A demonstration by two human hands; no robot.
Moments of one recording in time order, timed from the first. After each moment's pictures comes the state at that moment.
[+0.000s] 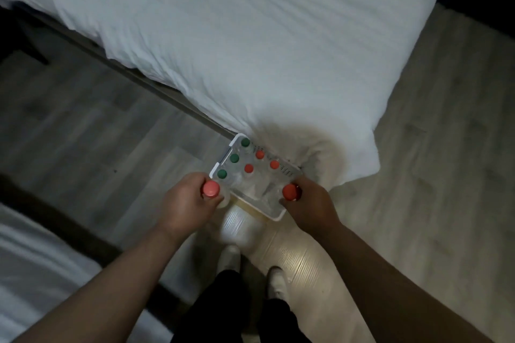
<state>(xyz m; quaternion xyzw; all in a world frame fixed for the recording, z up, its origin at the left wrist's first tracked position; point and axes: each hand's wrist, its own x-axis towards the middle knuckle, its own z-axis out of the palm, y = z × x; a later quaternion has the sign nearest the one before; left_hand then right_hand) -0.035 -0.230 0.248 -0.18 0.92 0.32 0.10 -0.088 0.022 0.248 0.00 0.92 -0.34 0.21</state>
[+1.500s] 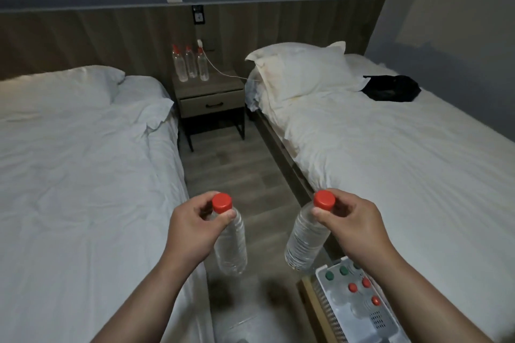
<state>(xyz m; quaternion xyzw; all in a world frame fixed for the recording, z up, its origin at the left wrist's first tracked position) 0.238 -0.387 0.563 -0.39 0.72 0.47 -0.33 0.040 -0.219 0.597 -0.34 0.78 -0.49 0.20</state>
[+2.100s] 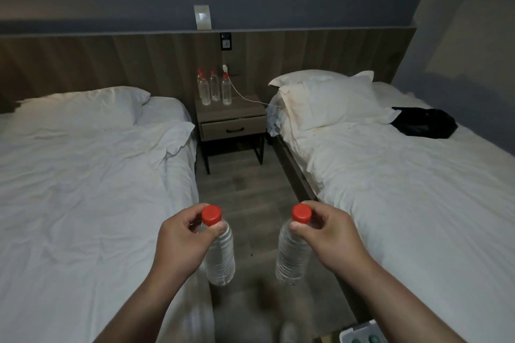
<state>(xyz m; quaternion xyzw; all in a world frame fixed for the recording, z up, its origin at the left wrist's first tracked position) 0.224 -0.512 0.574 -0.45 0.70 0.43 -0.36 0.012 -0.378 0.598 -0.43 0.75 -0.46 0.22</state>
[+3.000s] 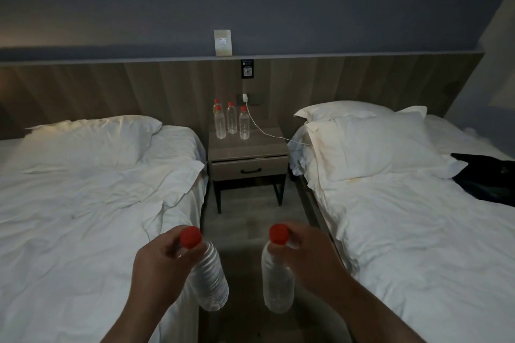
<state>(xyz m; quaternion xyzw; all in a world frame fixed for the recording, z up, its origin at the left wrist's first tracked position) 0.076 -0.755 0.579 -0.54 0.67 0.36 -0.36 -0.153 -0.672 0.578 -0.52 0.70 -0.40 0.27</state>
